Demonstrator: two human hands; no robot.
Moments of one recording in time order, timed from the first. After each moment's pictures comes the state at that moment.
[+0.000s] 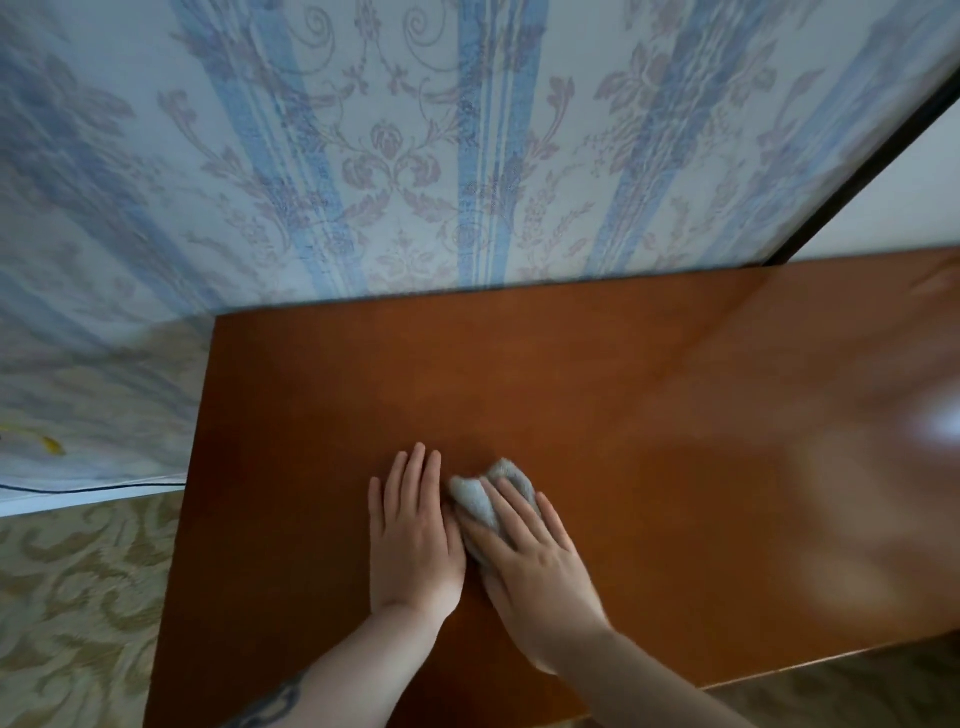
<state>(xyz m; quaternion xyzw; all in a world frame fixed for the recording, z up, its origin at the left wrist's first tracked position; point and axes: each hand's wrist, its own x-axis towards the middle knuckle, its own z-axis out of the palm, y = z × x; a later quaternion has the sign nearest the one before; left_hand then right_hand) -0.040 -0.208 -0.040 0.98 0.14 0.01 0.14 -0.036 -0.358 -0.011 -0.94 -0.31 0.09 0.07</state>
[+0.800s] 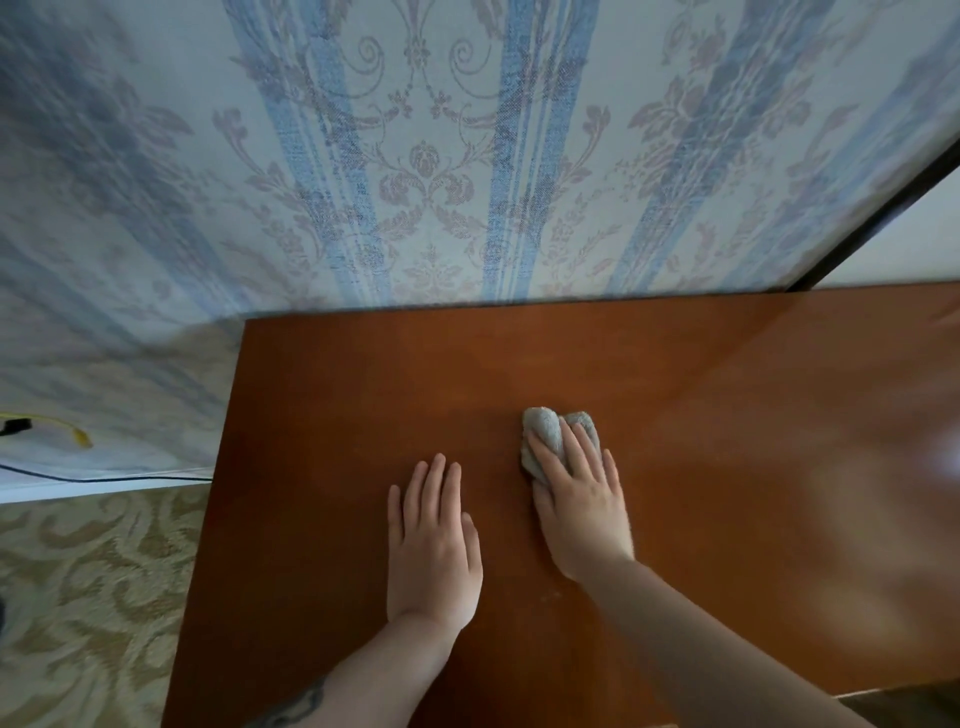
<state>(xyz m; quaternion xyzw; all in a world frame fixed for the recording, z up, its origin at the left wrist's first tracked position) -0.040 -0.209 -0.035 0.98 0.13 0.00 0.13 0.036 -0.361 -0.012 -0.98 -0.14 0.09 0.10</state>
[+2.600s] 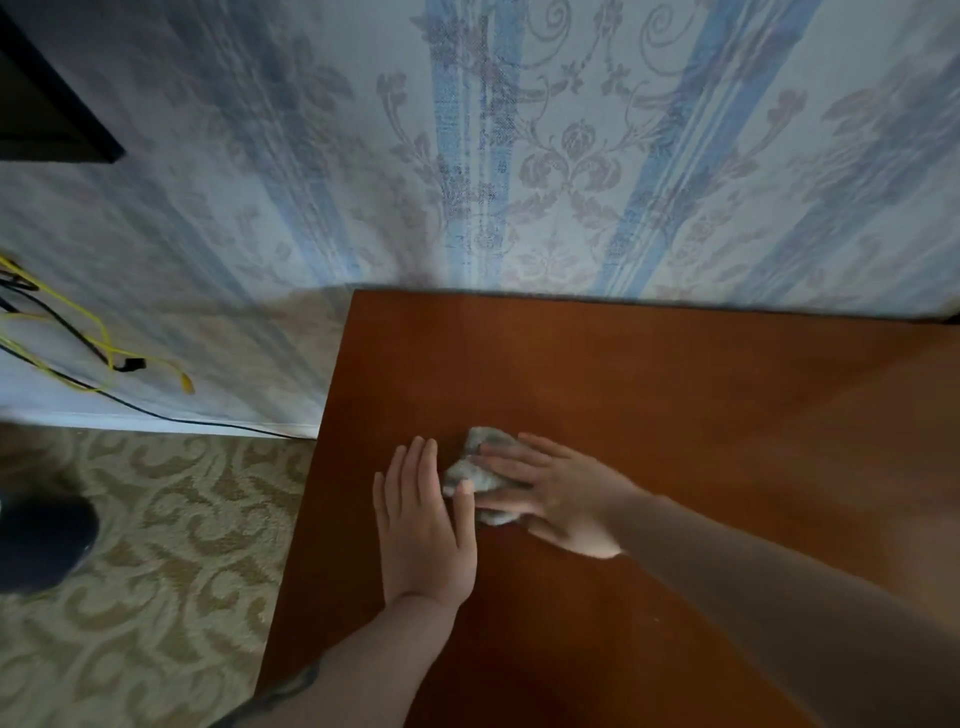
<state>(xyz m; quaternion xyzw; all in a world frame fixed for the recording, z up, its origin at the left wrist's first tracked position) -0.055 -0.131 -0.032 0.93 0.28 0.08 0.21 0.078 -0.271 -0.001 -0.76 -0.63 0.18 -0.03</state>
